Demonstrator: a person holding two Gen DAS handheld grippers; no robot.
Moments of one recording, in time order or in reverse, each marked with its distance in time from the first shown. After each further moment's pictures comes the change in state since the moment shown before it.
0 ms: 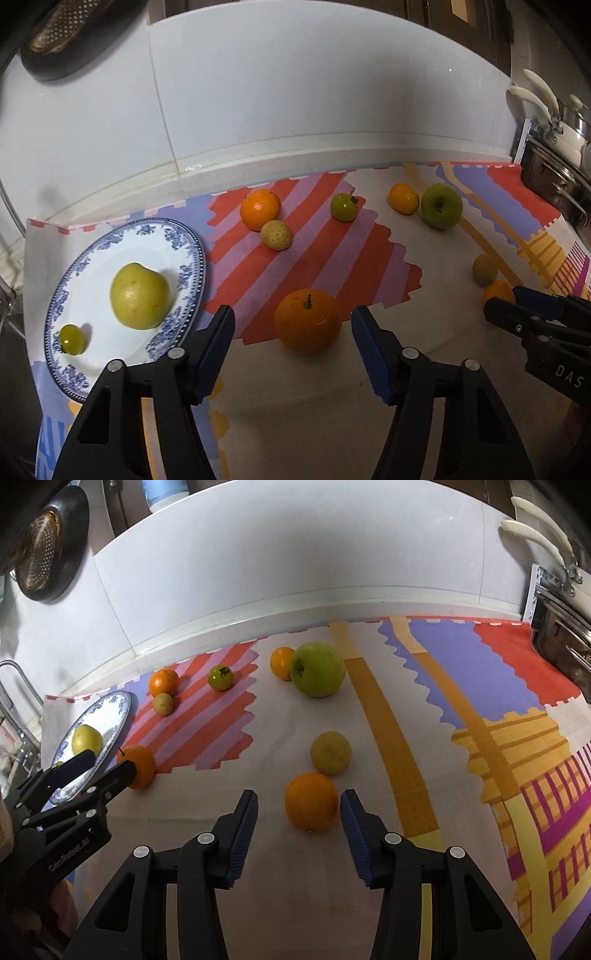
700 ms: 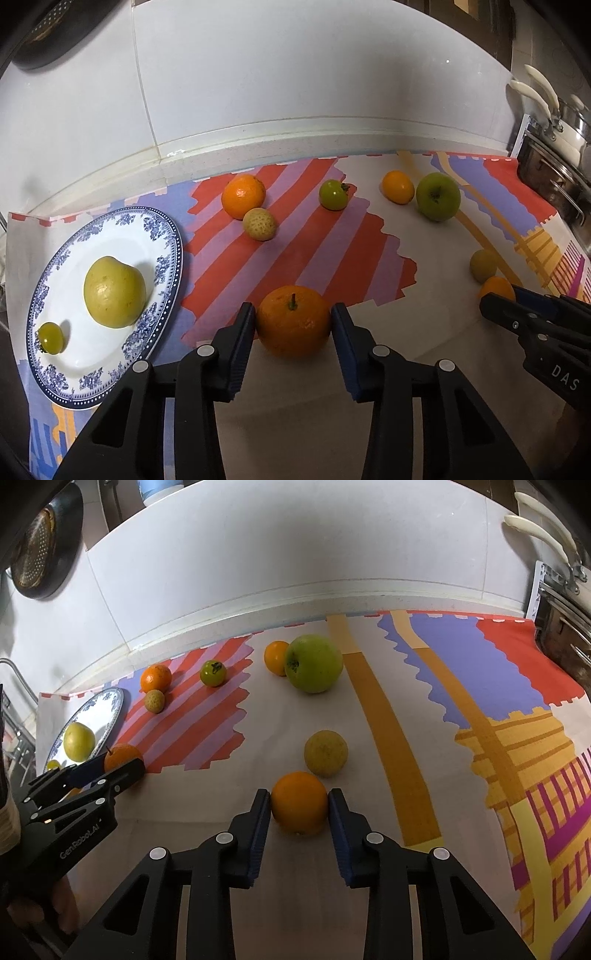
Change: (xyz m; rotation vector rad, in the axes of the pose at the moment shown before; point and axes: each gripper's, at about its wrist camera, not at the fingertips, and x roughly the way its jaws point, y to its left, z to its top) left arm 0.013 -0.004 0.004 -0.021 0.038 -0.036; right arm 0.006 -0.002 0.003 -0.001 0.011 0.003
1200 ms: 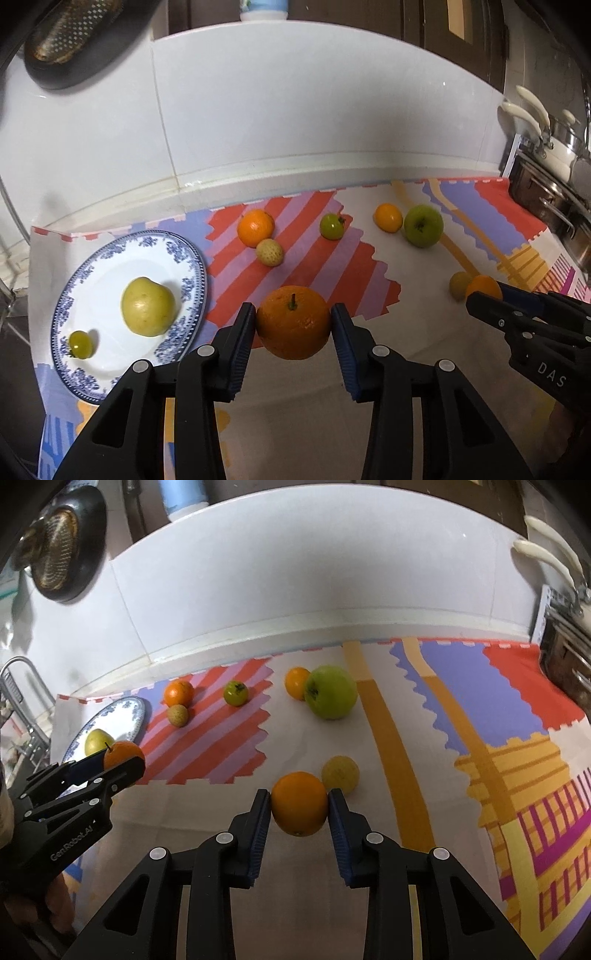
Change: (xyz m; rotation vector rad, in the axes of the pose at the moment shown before) left arm -0.045 0.005 0.006 -0.033 -0.096 0.013; right arm -0.025 0.011 0.010 -0.053 -0.066 0.037
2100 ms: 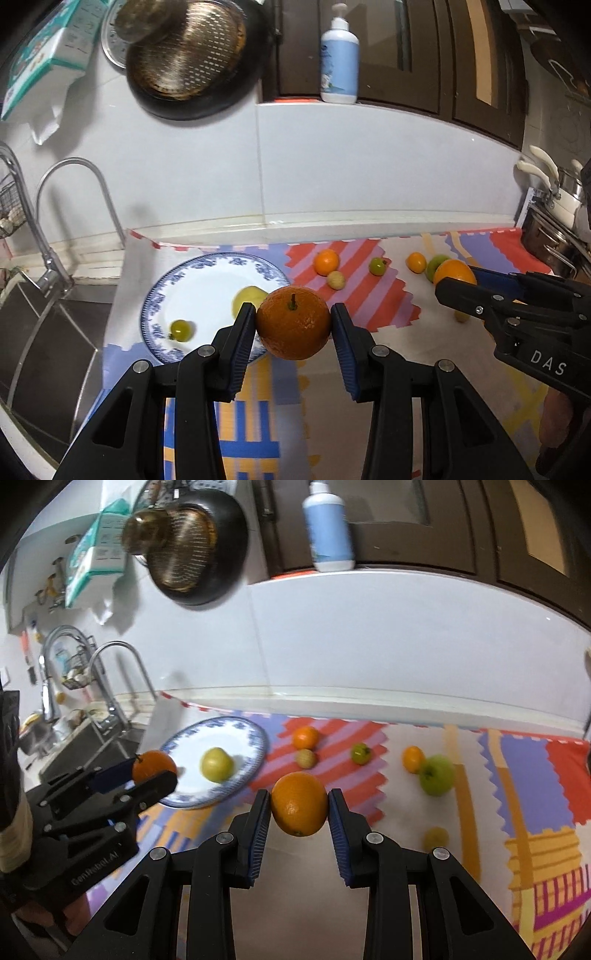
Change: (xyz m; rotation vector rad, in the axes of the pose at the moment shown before) left arm -0.101 0.043 -0.018 -0.159 -0.126 0.134; right arm -0.065 0.090 0.031 -0.230 -0.108 0.258
